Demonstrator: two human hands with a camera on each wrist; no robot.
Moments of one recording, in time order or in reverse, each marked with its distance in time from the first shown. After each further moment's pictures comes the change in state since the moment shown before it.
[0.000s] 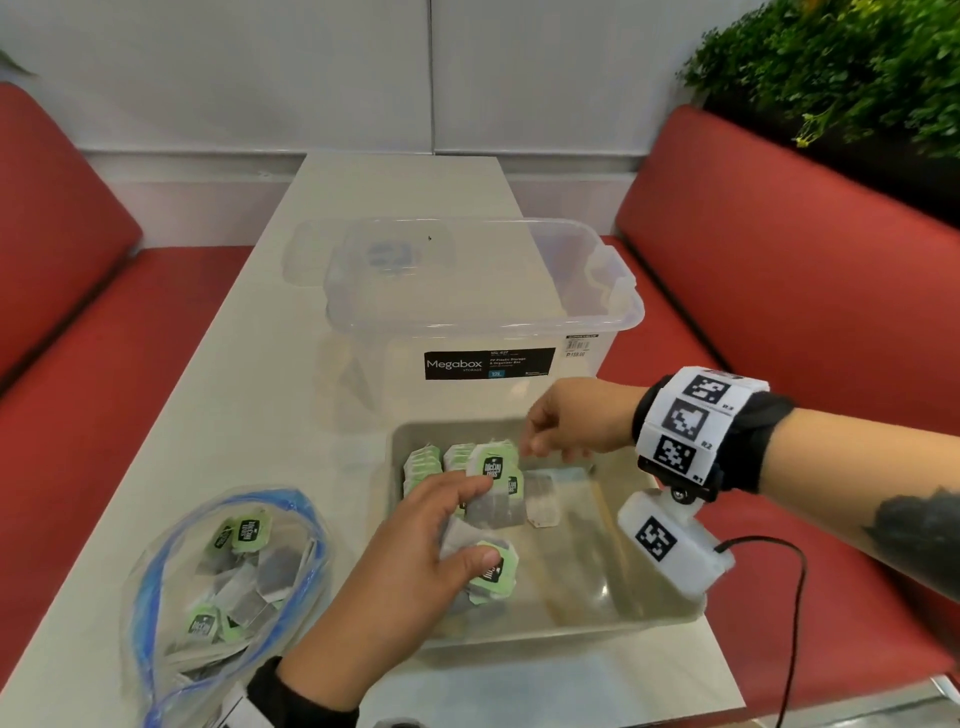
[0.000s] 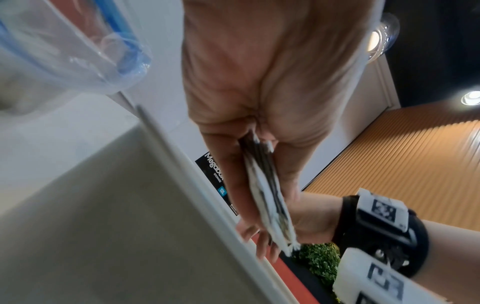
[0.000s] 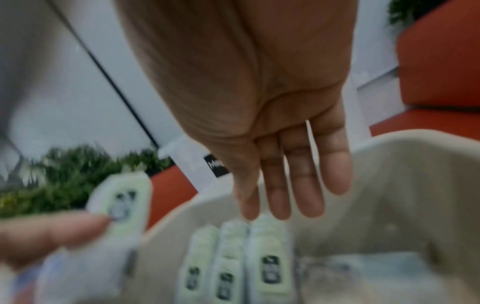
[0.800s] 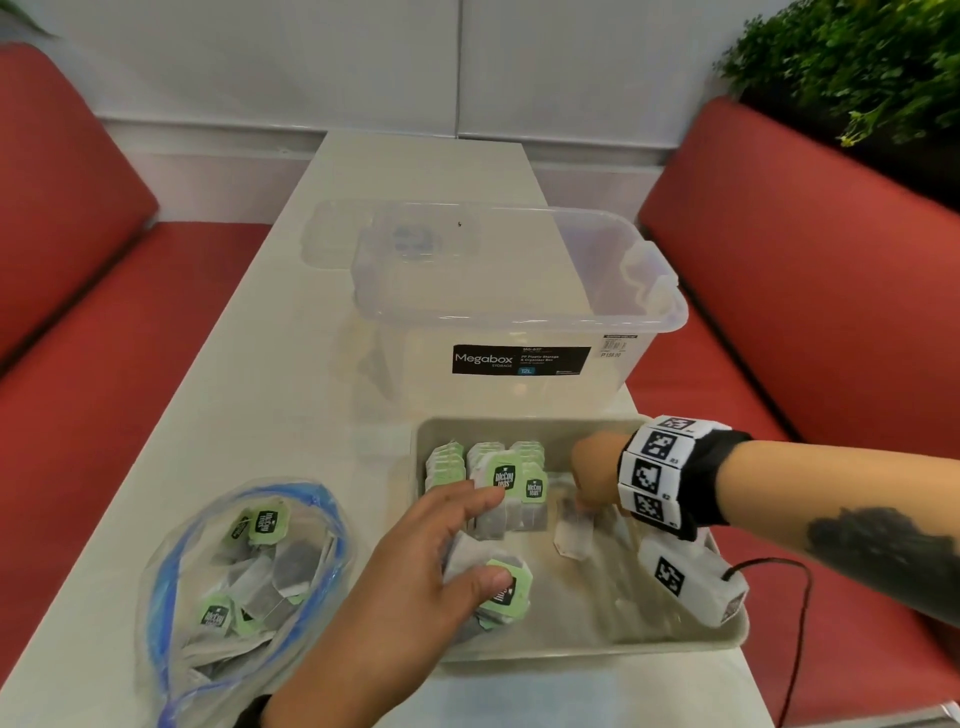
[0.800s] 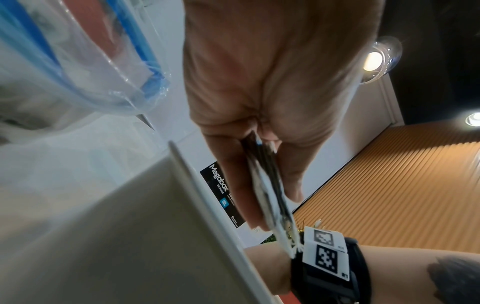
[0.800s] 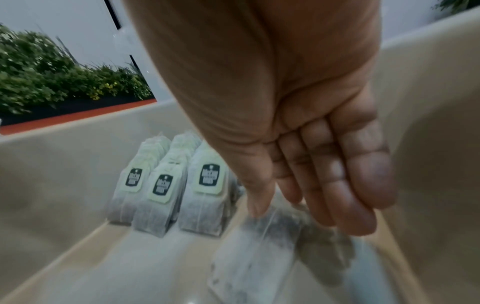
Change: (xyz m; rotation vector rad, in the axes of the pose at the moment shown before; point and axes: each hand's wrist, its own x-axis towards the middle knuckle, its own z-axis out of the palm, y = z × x) left_hand -0.015 -0.006 -0.012 -0.075 0.006 -0.067; right_hand 0.043 0.021 0.046 -0.542 -0.229 0.279
